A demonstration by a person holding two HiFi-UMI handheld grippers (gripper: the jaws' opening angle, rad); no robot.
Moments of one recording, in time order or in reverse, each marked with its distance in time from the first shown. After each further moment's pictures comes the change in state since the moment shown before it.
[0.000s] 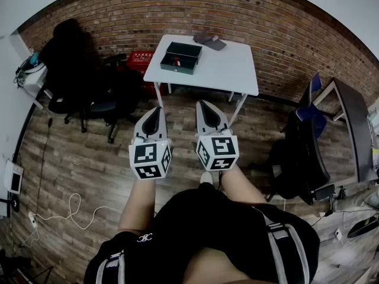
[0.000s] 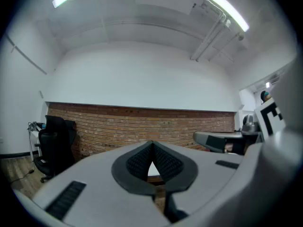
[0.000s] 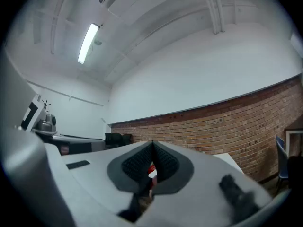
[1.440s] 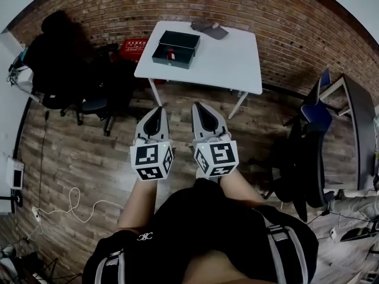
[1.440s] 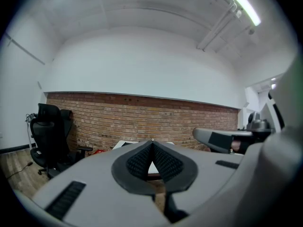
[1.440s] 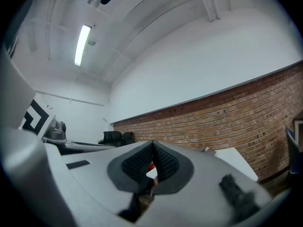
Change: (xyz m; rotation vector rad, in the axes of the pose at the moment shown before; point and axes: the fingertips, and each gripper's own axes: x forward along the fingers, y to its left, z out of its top) left arm 0.123 -0.014 -0.034 -0.038 0.102 0.007; right arm 0.076 -0.069 -0.029 0.052 0.034 0.060
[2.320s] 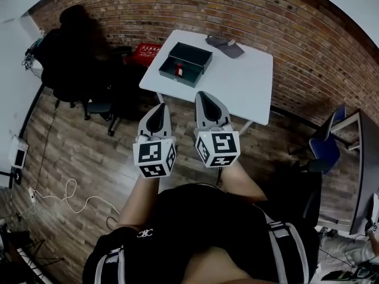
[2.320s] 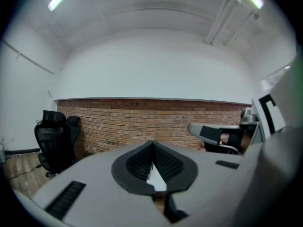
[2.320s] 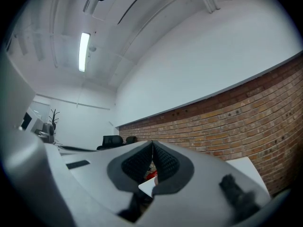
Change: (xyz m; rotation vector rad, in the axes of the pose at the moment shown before) left arm 0.113 -0.009 0.035 0.011 -0.050 0.167; right arm 0.110 -0.098 0.033 -0.004 -0.043 0.122
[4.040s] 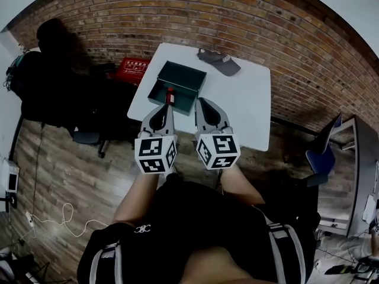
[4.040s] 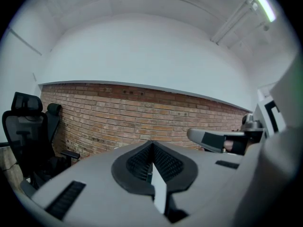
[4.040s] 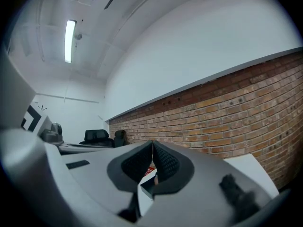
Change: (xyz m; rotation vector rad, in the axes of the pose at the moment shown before) left arm 0.201 0.047 -0.004 -0.062 0.058 -0.145; right arm 0.162 -0.086 -0.040 0.027 0.091 -0.080
